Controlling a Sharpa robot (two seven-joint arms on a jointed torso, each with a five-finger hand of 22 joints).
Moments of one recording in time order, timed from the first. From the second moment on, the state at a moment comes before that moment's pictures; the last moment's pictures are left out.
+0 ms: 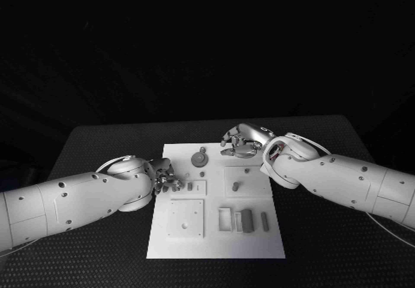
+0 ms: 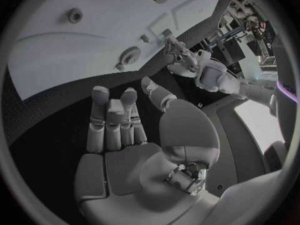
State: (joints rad) left arm 1.29 -0.69 -0.23 1.43 -1.21 -0.12 -0.53; left_hand 0.89 -0.05 0.53 -0.16 0.18 1.16 0.01 0.46 0.57 1.34 -0.09 0.85 0.64 1.16 -0.16 1.37 0.46 0.01 1.32 -0.25 0.33 1.31; right arm 1.15 -0.69 0.03 1.35 -1.39 -0.38 -0.03; right_hand 1.01 -0.11 0.58 -0.23 0.05 0.96 0.11 0.25 0.59 1.07 0.00 1.06 0.73 1.24 -0.10 1.34 0.84 0.25 1.16 -0.01 0.83 1.31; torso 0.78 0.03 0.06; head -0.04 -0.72
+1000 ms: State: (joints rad) left arm 1.28 -0.68 -0.23 1.43 -1.20 -0.13 -0.53; left_hand 0.82 -0.17 0.53 0.01 0.06 1.16 0.01 0.45 0.57 1.34 -0.09 0.85 0.65 1.17 -0.16 1.37 0.46 0.01 1.32 -0.26 0.33 1.31; right arm 1.15 -0.69 0.03 1.35 -1.39 -0.38 -0.03; right_hand 1.01 -0.11 0.58 -0.23 0.05 0.96 0.11 0.25 0.59 1.07 0.00 1.06 0.73 1.24 -0.10 1.34 0.84 0.25 1.16 -0.01 0.83 1.31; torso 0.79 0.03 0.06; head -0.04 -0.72
